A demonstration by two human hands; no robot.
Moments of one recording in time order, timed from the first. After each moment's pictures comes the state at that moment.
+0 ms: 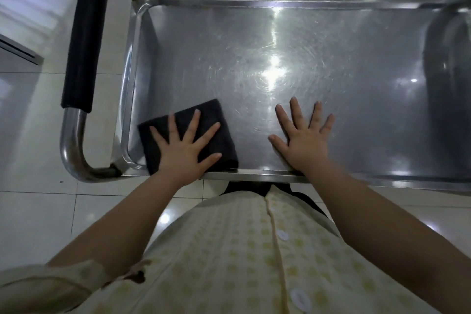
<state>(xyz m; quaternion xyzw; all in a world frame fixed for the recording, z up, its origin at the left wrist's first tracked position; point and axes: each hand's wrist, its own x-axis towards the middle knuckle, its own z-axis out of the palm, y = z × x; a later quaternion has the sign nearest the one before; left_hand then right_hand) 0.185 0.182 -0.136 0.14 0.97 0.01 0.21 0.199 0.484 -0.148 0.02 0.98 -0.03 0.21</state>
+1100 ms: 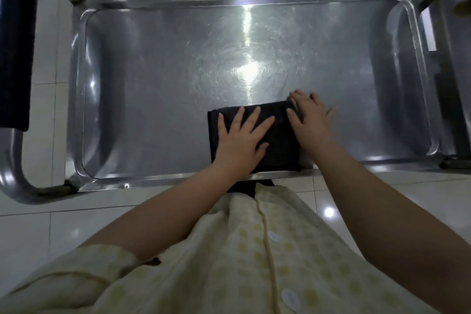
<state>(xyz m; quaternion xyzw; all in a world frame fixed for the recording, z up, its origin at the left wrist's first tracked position) 0.197 0.375 -0.129 0.29 0.94 0.10 0.13 0.197 0.573 -0.127 0.16 0.95 -0.24 0.09</state>
